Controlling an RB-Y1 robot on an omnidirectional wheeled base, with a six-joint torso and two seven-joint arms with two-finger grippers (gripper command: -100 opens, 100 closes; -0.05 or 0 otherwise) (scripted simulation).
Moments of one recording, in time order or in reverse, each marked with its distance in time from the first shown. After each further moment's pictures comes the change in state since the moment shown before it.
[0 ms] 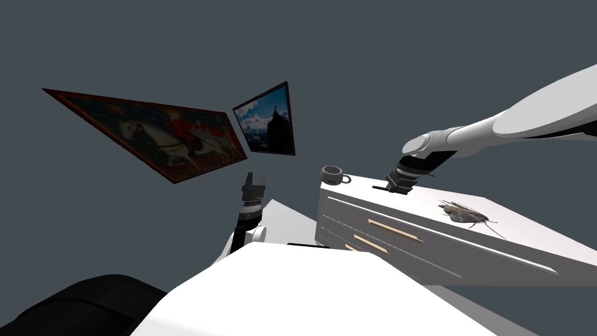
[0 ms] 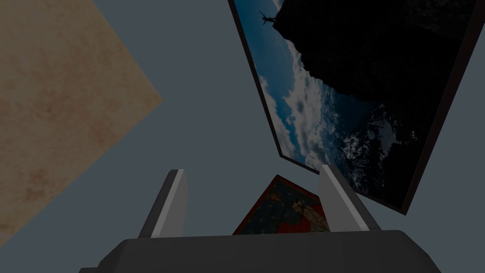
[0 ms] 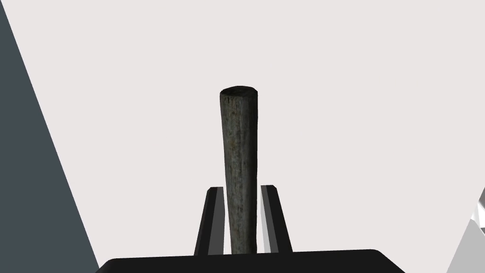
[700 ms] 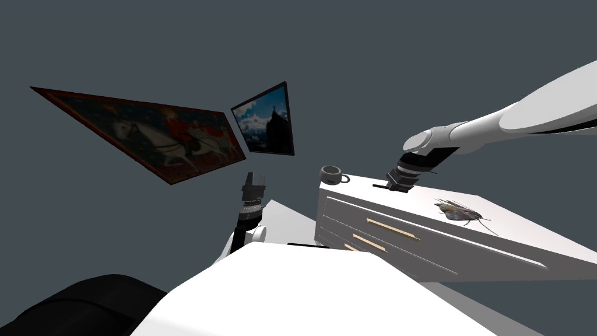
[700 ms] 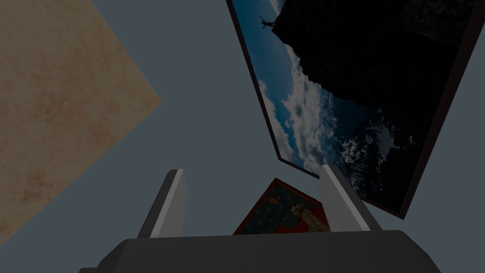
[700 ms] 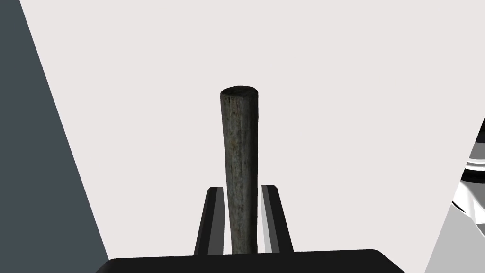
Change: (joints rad) left arm 0.000 0.000 0.000 0.000 0.000 0.000 0.000; right arm -0.034 -0.004 0.012 0.006 0.006 -0.030 -0.003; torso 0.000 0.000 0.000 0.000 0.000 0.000
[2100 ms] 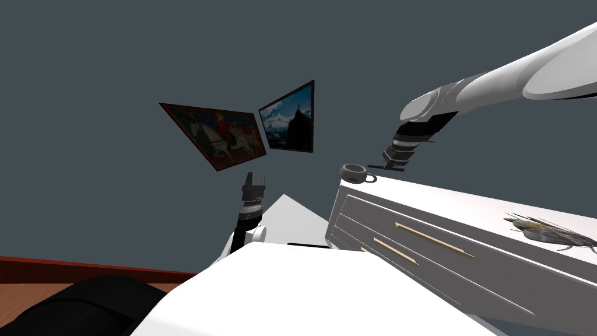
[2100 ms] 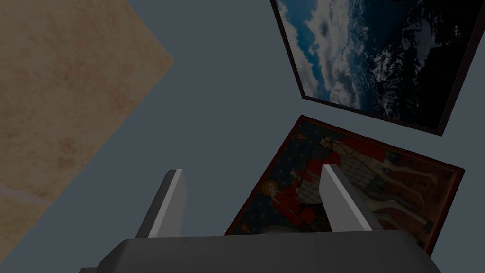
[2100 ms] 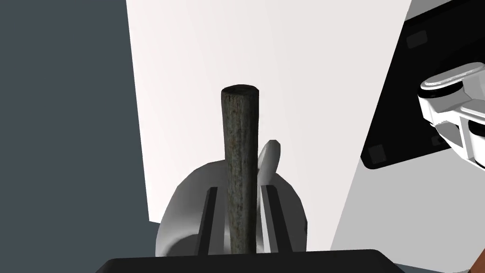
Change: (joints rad) left arm 0.000 0.000 0.000 0.000 0.000 0.000 0.000; right arm -0.171 -0.077 -0.073 0.199 0.098 -0.282 -0.208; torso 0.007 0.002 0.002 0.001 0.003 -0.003
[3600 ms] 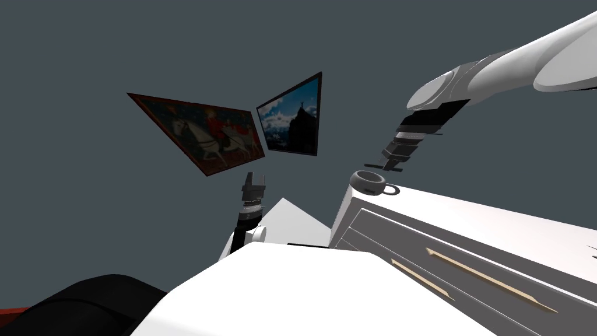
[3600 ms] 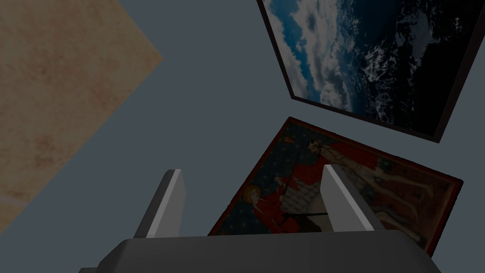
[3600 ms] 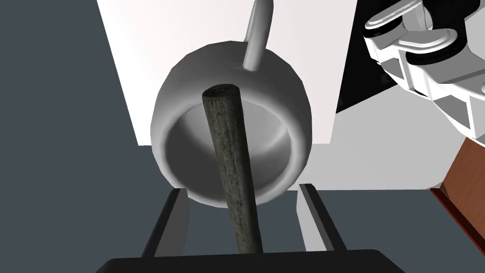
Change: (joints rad) left arm 0.000 0.000 0.000 0.000 0.000 0.000 0.000; right arm -0.045 -0.021 0.057 0.046 -0.178 -0.238 -0.050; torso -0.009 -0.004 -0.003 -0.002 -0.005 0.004
